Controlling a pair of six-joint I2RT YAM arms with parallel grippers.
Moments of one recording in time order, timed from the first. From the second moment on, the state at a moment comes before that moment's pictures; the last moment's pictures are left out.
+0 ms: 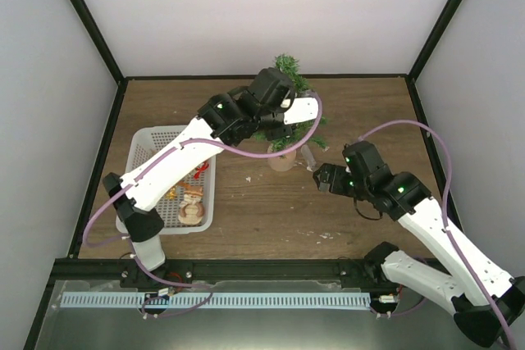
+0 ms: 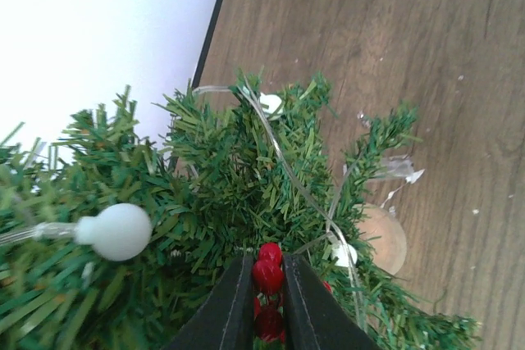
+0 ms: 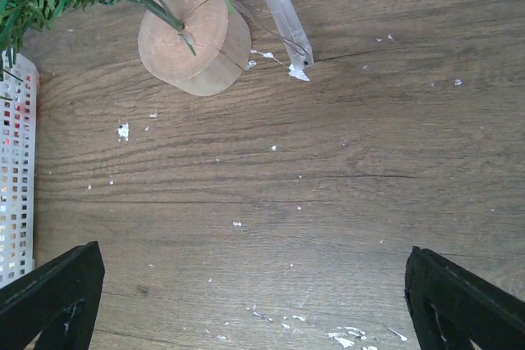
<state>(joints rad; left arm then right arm) -0.92 1.78 2.09 -1.00 -0.16 0.61 0.60 0.86 0.93 -0.96 0.08 0.69</state>
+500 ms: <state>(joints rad) -0.92 1.78 2.03 -0.88 -0.25 0.65 0.60 0.84 0.91 -0.96 0.07 0.70</state>
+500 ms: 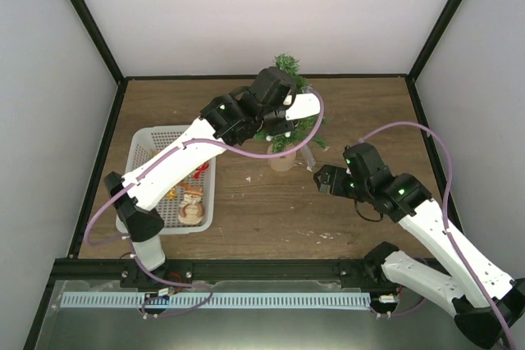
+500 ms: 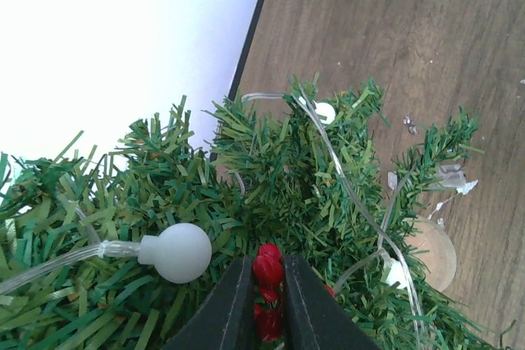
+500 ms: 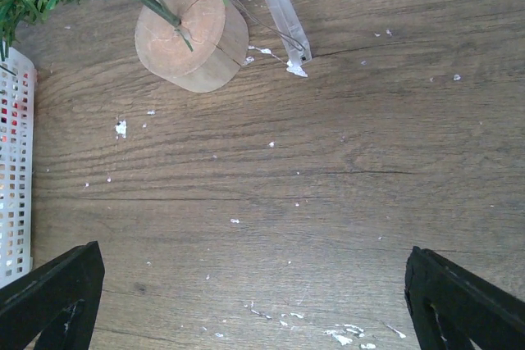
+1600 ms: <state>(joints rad) -0.92 1.81 1.97 -0.85 -0.26 0.69 0.60 0.84 0.91 -0.96 0.07 0.70</state>
